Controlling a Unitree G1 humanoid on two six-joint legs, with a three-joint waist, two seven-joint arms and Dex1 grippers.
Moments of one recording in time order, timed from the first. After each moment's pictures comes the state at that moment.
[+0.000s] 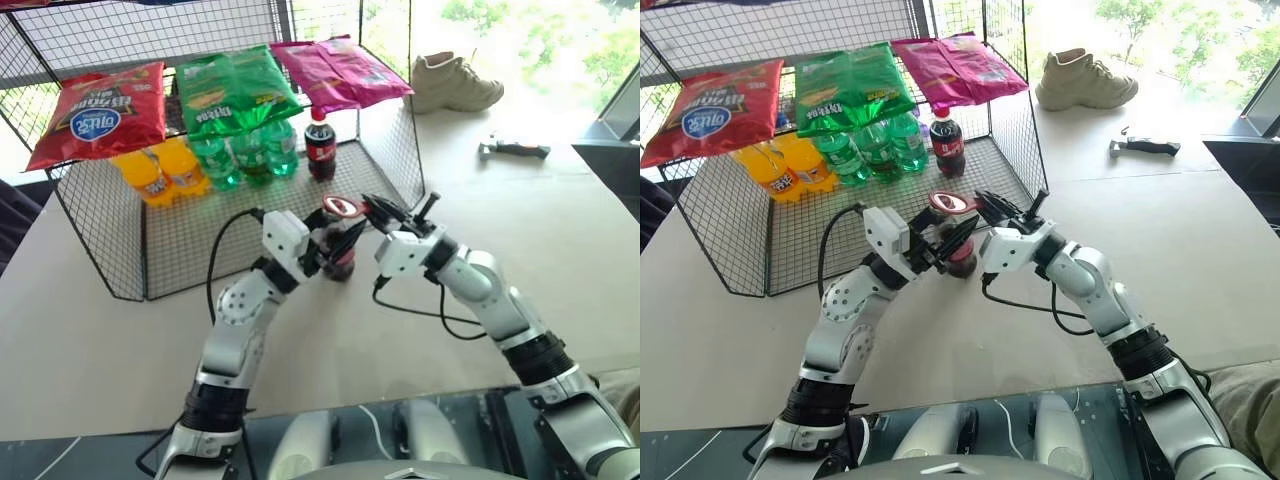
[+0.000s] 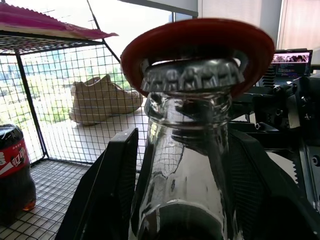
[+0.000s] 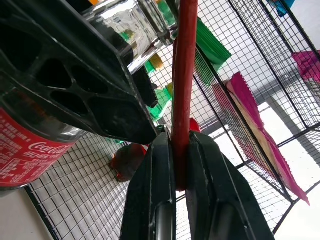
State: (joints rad) left arm -0.23 0.25 -0.09 -0.16 -0.30 -0.04 -0.62; right arm -0.48 -0.35 0.35 0.07 -0.45 -0.44 0.27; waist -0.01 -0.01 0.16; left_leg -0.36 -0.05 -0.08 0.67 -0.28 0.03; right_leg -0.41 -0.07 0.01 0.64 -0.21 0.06
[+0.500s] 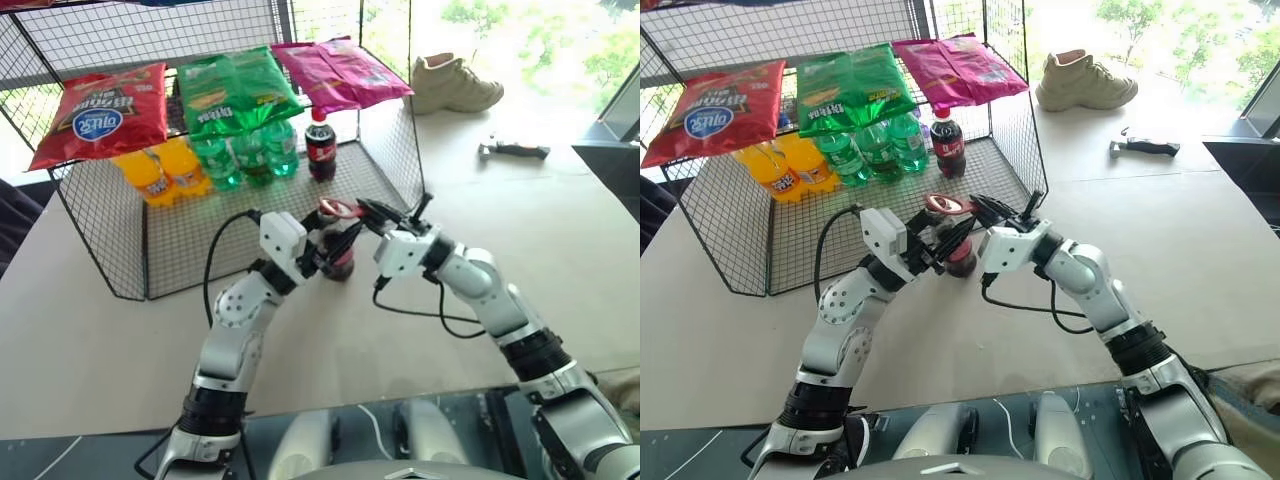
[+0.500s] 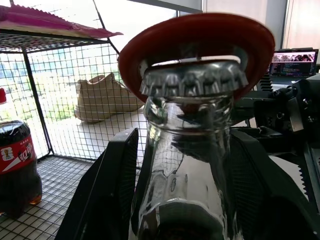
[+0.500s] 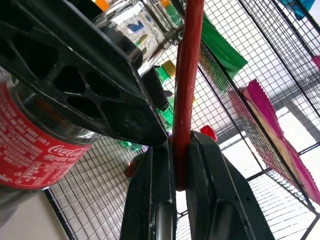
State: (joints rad) left arm -0.21 0.25 -0.08 -0.18 -0.30 -0.03 -0.61; right arm -0.53 -0.37 0.35 0.11 -0.41 -0.48 0.34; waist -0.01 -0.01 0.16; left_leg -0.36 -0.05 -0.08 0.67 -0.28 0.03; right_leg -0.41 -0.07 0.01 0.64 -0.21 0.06
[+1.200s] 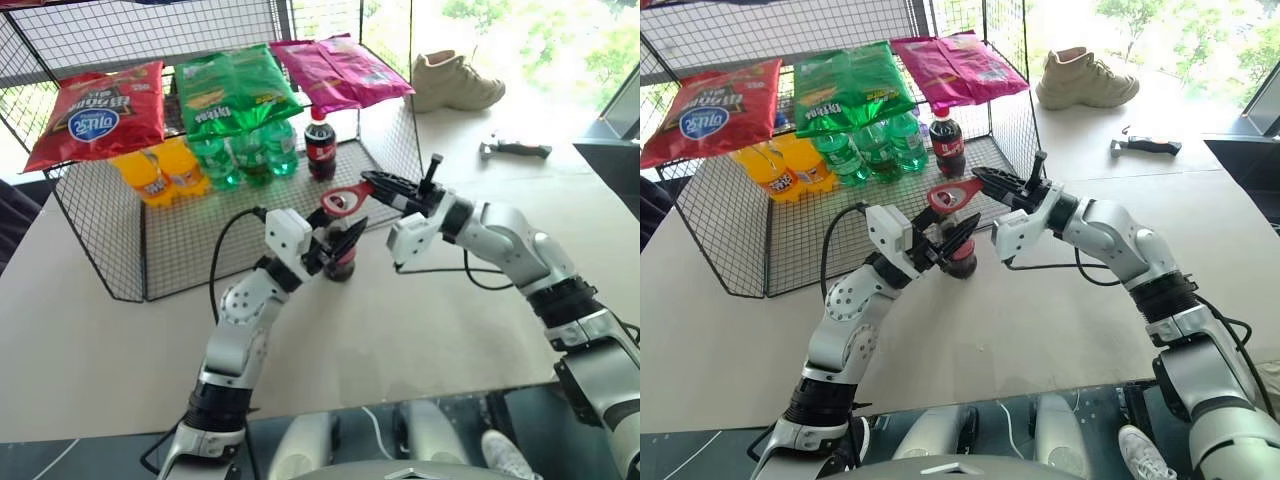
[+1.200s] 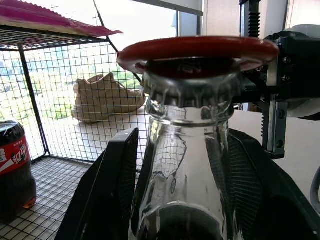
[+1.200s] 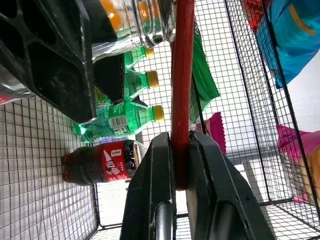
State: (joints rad) left arm -0.23 0.23 -0.09 -0.16 -0.29 -0.03 -0.59; right arm -0.77 -0.52 0.34 0.30 -0.59 -0.75 0.23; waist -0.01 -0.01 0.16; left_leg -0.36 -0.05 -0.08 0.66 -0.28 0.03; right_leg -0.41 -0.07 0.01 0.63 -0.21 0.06
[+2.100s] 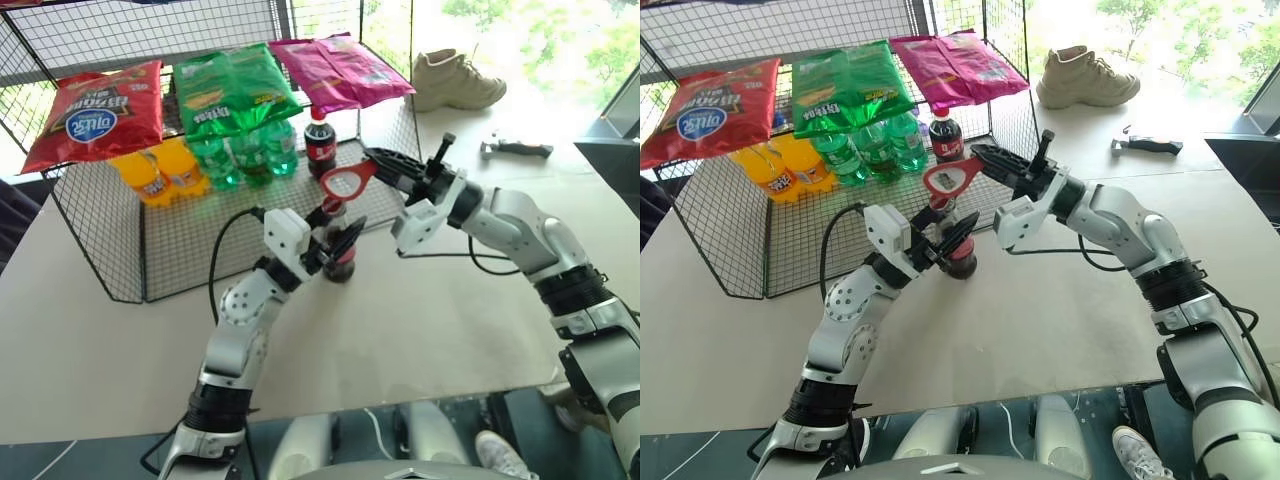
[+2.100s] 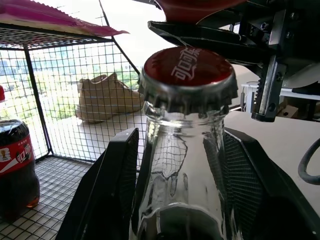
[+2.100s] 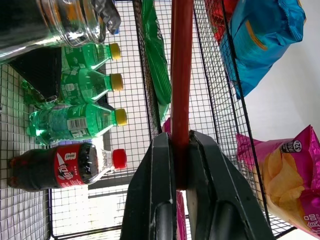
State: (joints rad) left arm -0.23 0.23 -0.09 -0.17 -0.30 -0.03 -0.58; right arm -0.81 -0.54 0.32 0.29 -0.62 -0.77 0.14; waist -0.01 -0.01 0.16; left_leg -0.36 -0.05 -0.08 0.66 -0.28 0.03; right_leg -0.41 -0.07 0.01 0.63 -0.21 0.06
